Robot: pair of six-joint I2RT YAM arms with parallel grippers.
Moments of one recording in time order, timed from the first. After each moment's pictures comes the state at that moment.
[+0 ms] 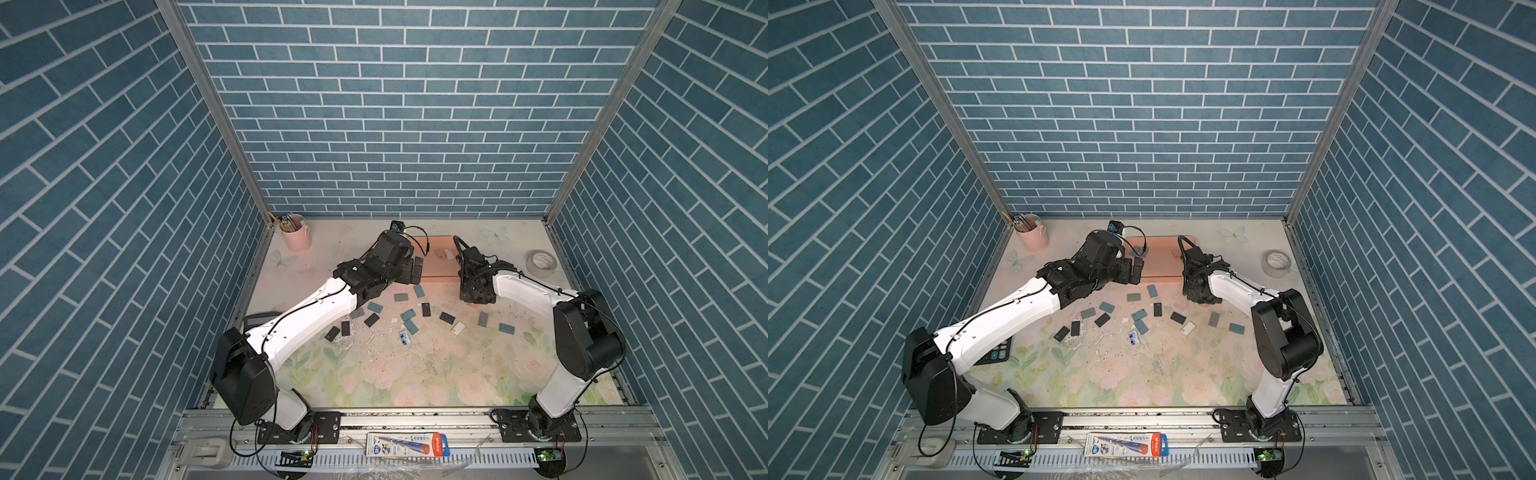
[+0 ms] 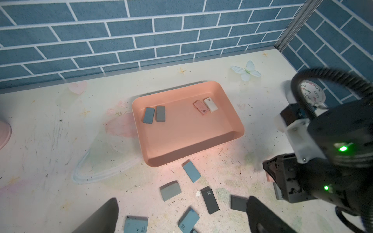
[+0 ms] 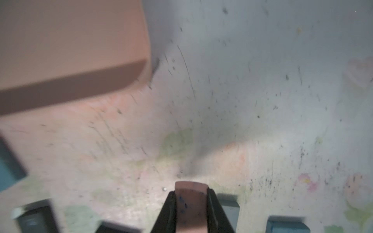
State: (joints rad) left arm -0.74 1.50 1.34 -0.51 -0.26 -0.35; right arm 0.52 1.73 1.24 -0.72 0.25 0.54
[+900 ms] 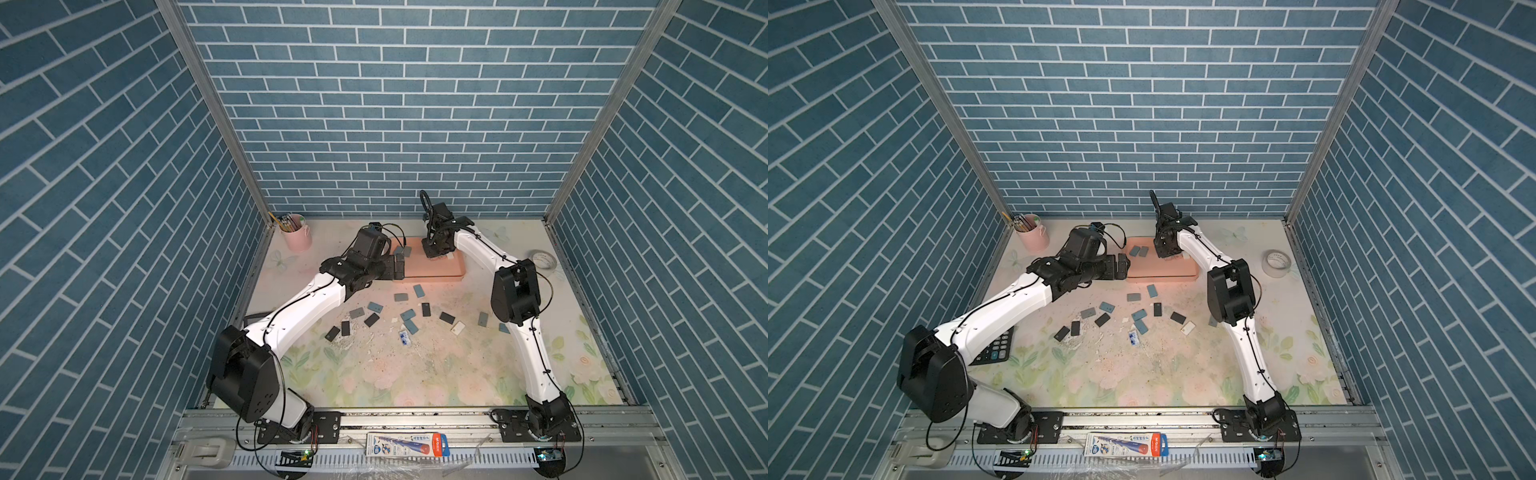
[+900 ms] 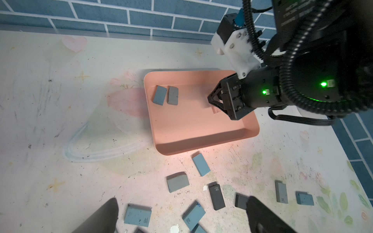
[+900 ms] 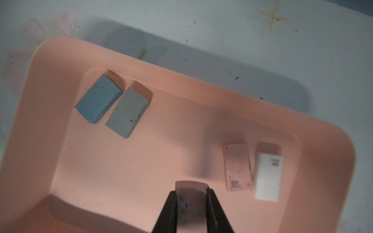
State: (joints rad) left arm -0.57 1.50 1.26 -0.49 -0.07 -0.44; right arm 0.51 2.46 2.25 -0.88 0.01 0.05
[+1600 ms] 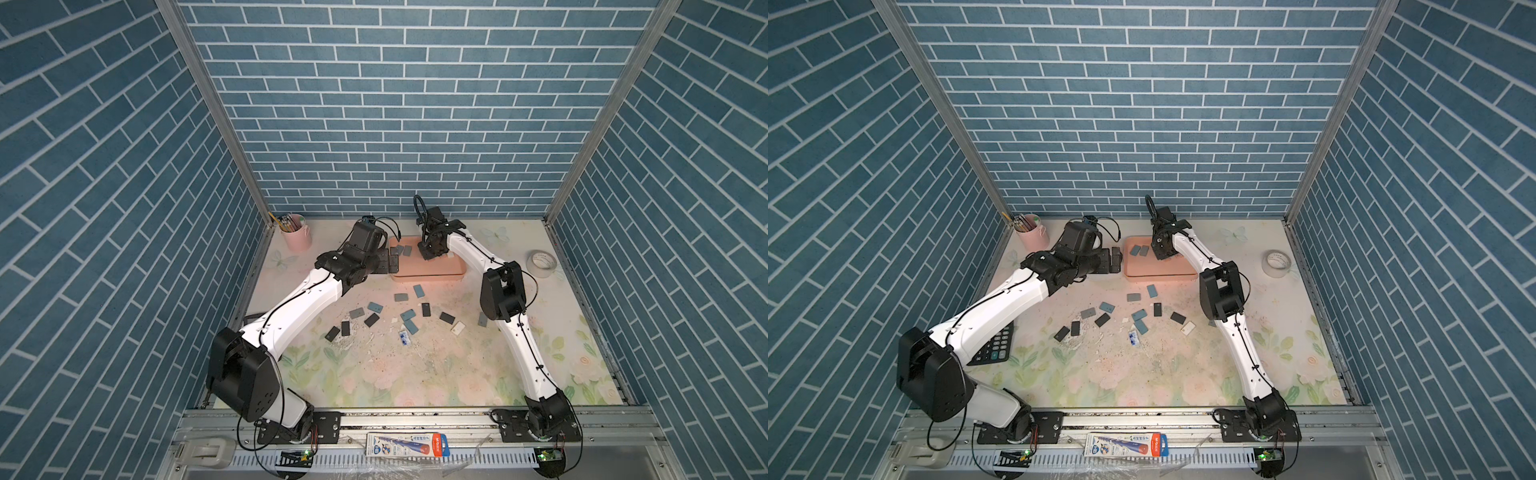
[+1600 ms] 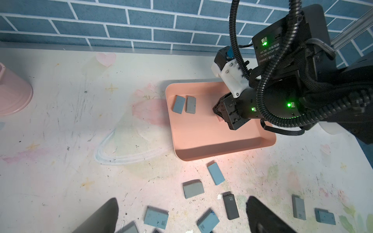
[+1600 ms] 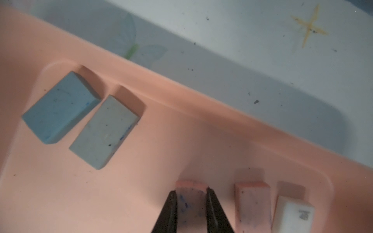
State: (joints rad) left arm -0.55 1.49 1.32 -0.56 -0.15 -0.41; right arm 0.51 2.62 2.43 -0.89 0.05 -0.05
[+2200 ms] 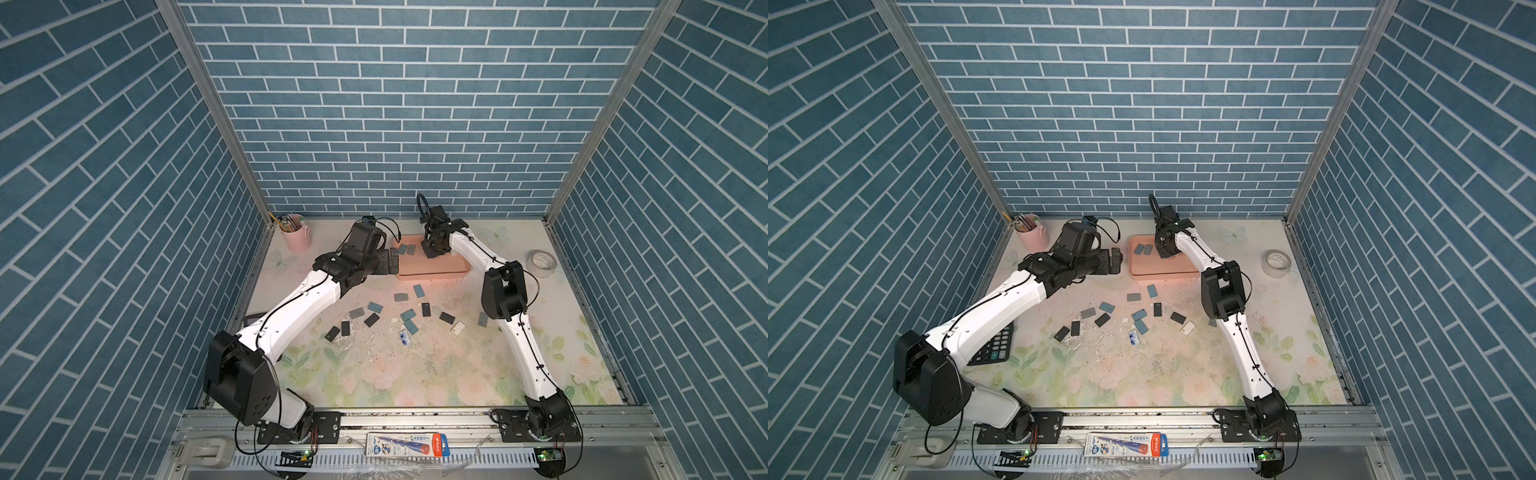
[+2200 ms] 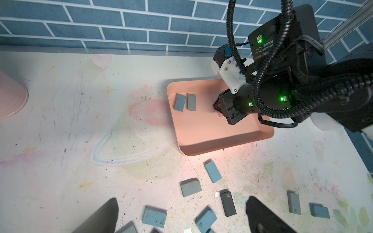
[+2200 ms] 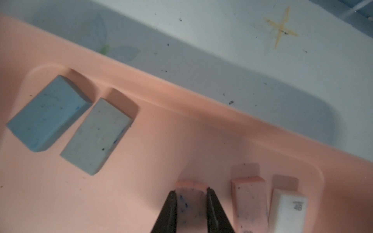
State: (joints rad) left arm -0.55 1.48 1.31 -0.54 -0.13 -0.40; right arm 0.49 2.62 2.43 -0.89 0.08 -0.06
